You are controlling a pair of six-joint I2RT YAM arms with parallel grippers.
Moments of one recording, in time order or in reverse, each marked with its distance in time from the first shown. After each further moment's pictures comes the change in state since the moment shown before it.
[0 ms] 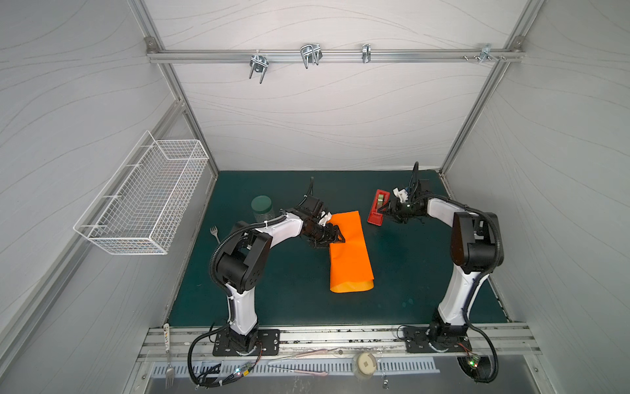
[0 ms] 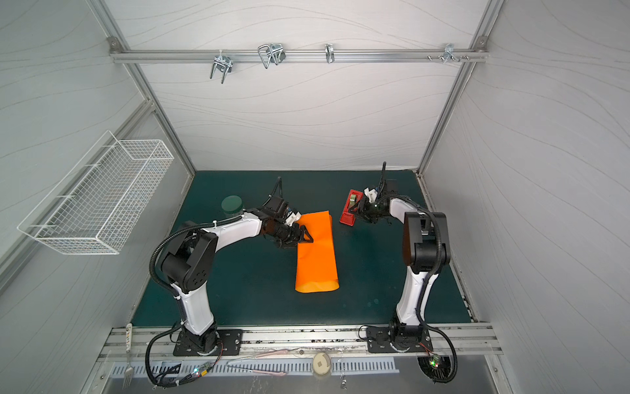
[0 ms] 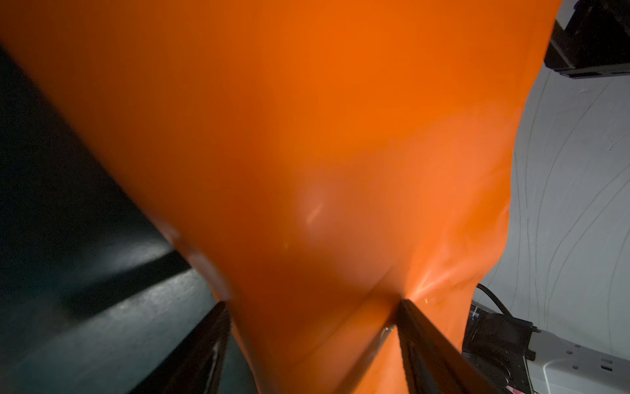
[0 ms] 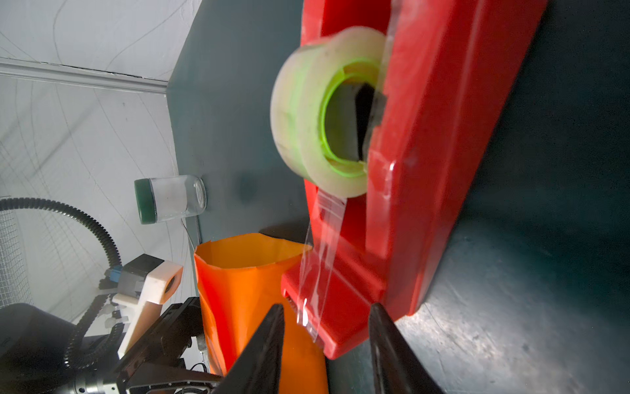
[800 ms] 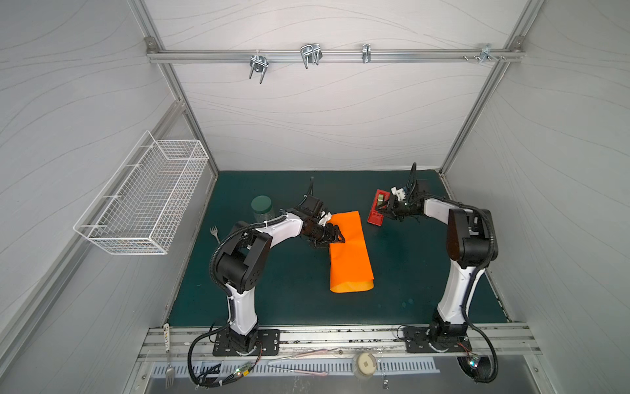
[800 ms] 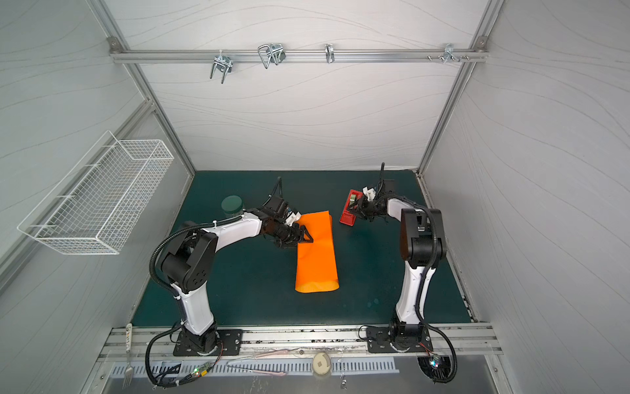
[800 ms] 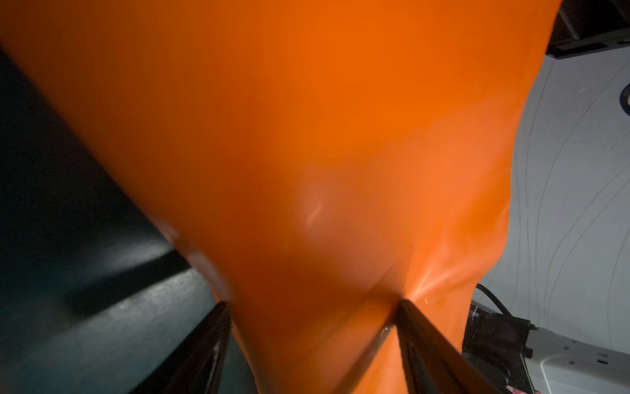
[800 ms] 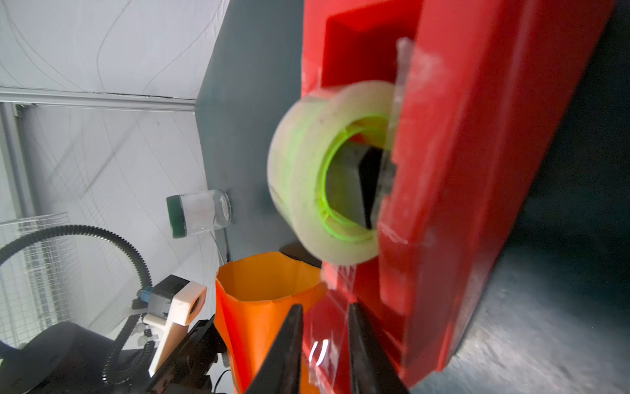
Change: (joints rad) left arm 0.000 0.000 0.001 -0.001 0.000 0.000; right arm 0.004 0.071 0.013 0.132 -0.070 0.134
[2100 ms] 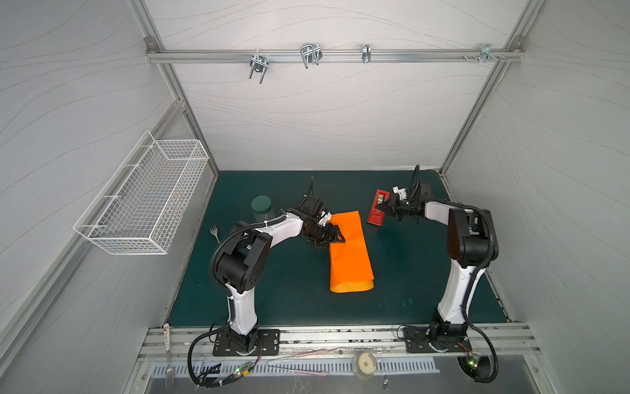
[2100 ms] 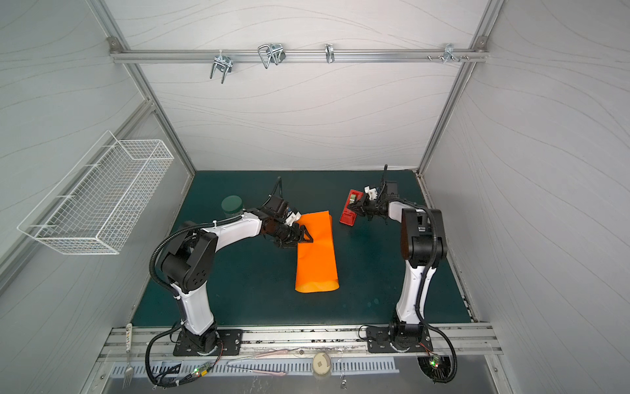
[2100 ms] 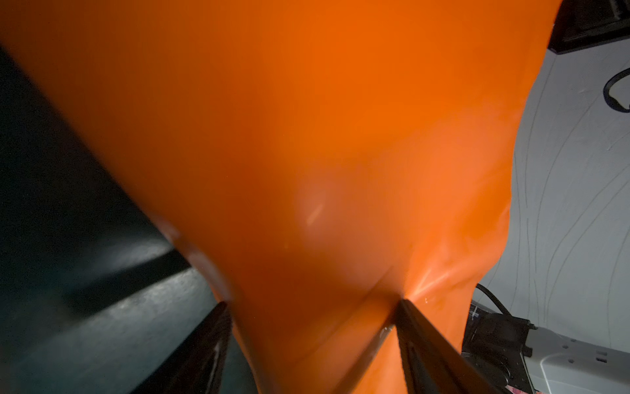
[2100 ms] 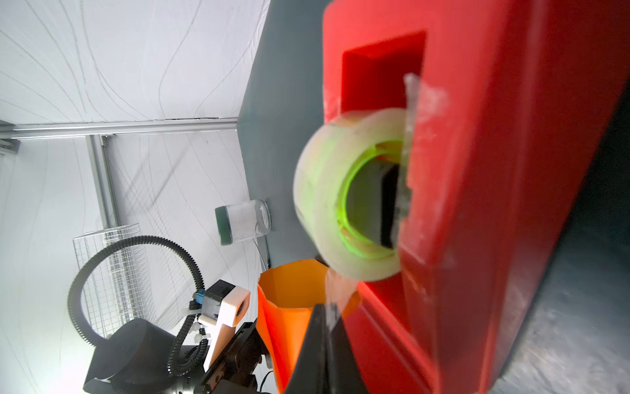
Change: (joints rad) left arm 0.001 0.000 0.001 0.000 0.000 0.000; right arm -0.016 -0.005 -0.046 0.174 -0.108 0.197
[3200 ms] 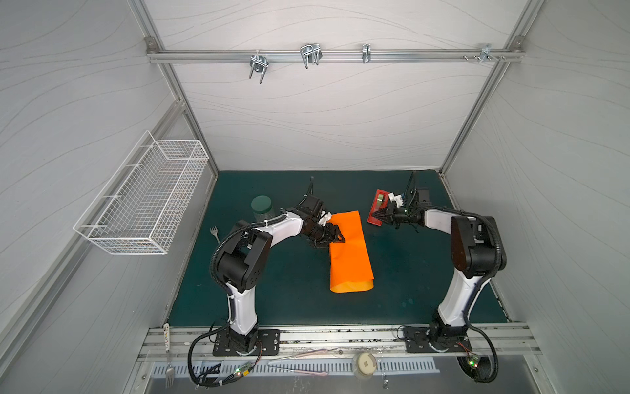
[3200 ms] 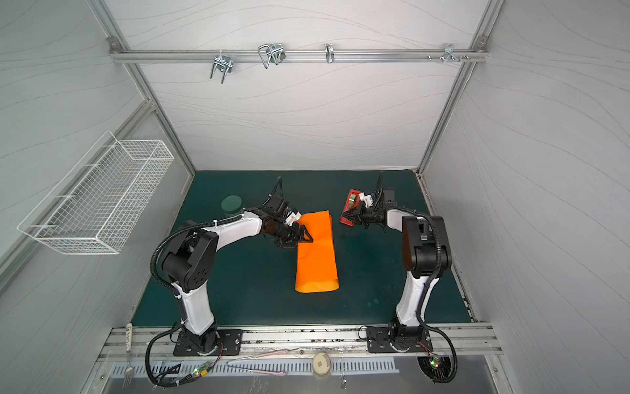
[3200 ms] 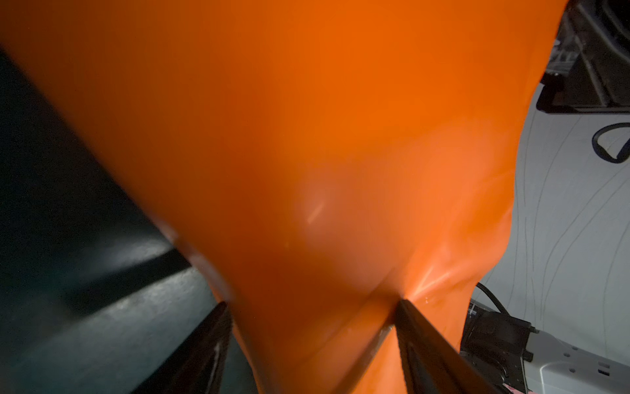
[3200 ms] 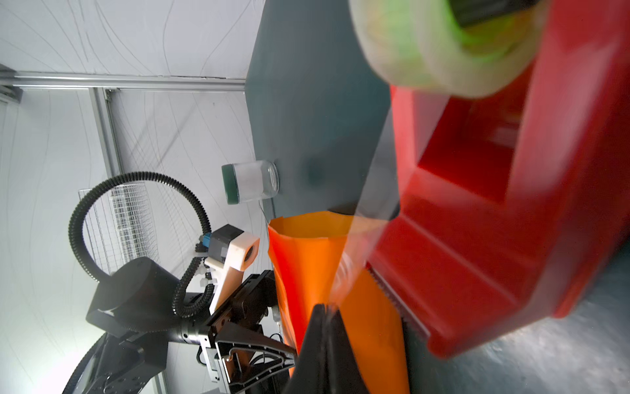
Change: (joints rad) left arm 0.003 0.011 0.013 -0.015 0.008 0.003; right arm 0.057 -0.132 -0.179 0.027 -0.048 -0.039
